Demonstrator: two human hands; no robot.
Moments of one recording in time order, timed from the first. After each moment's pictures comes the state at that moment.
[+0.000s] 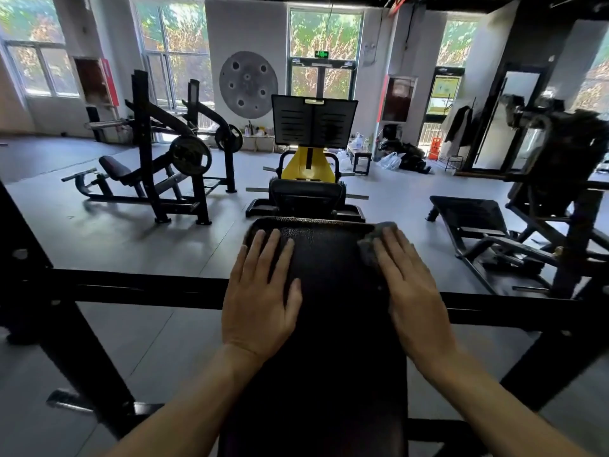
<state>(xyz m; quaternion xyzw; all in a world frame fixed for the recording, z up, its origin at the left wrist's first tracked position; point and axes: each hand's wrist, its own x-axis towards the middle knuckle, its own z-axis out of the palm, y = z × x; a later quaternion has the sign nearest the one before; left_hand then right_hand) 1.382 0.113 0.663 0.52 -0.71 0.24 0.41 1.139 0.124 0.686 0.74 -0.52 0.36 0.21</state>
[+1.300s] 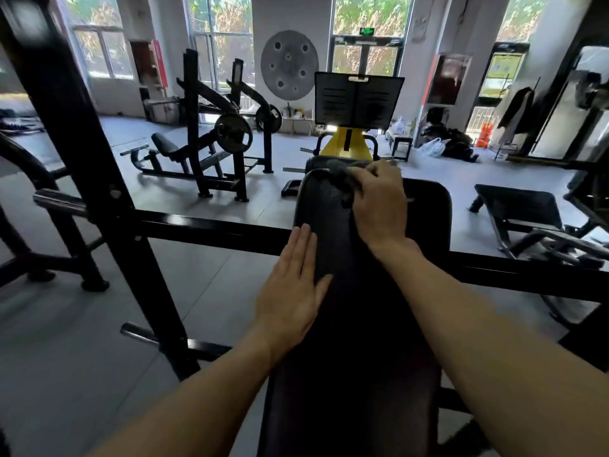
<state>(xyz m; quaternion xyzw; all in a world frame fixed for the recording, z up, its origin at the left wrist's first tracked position) 1.406 0.167 0.600 0.58 -0.73 0.18 0.32 1.265 0.098 0.739 0.68 -0.50 0.50 0.19</state>
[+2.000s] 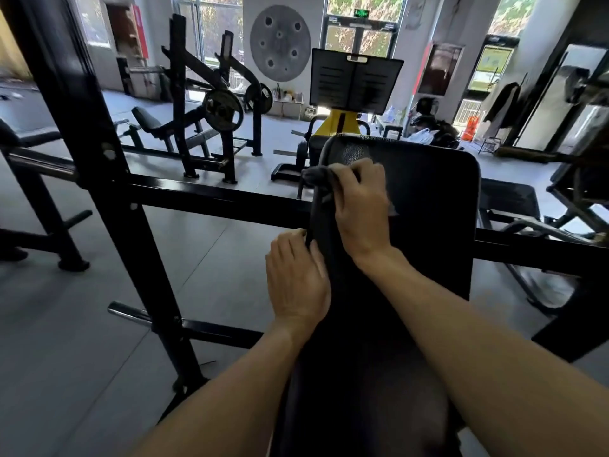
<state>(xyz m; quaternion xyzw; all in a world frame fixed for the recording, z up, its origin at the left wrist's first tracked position) 1.406 0.177 0.575 0.63 -0.56 0.06 0.53 1.323 0.121 0.677 0.73 -0.43 0.49 0.20</state>
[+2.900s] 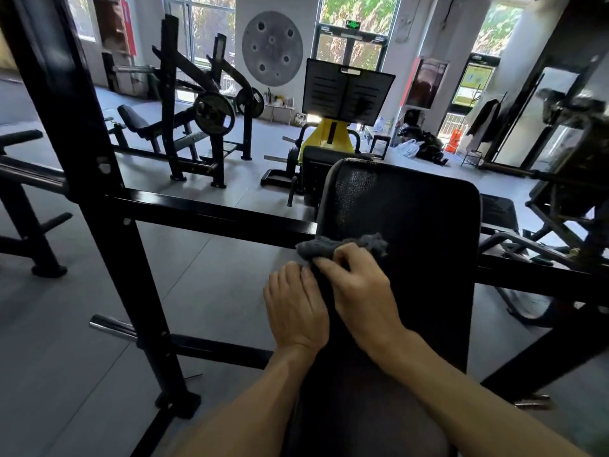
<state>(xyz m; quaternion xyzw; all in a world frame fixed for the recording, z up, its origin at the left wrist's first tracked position) 1.414 0.173 0.567 0.63 -0.52 -0.06 0.58 1.314 0.175 0.626 0.81 -0.40 0.38 0.19</state>
